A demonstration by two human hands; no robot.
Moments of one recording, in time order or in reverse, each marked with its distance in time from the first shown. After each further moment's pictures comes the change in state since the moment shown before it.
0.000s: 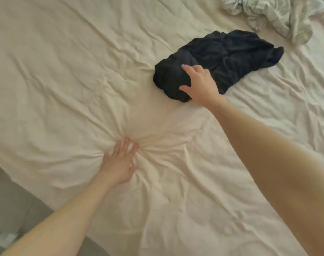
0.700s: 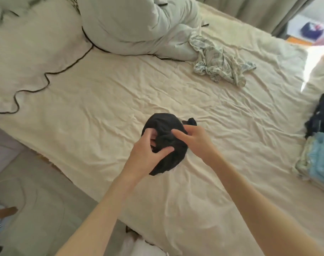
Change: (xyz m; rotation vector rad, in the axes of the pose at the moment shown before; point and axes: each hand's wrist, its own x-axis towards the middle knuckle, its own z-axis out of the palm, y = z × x) left_hand -0.272 0.030 -0.123 -0.998 0.659 0.398; right_hand -0.270 -0.158 -0.155 0.947 0.001 0.093
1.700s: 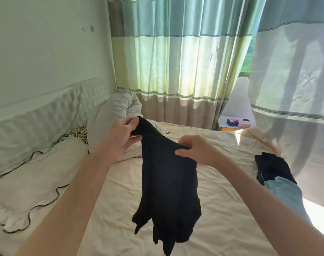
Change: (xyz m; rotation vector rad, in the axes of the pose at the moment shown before) left_hand -0.091 0.289 -0.151 -0.509 -0.053 0.279; right_hand -0.180 -0.224 -0.101 -0.443 0.282 -0.375
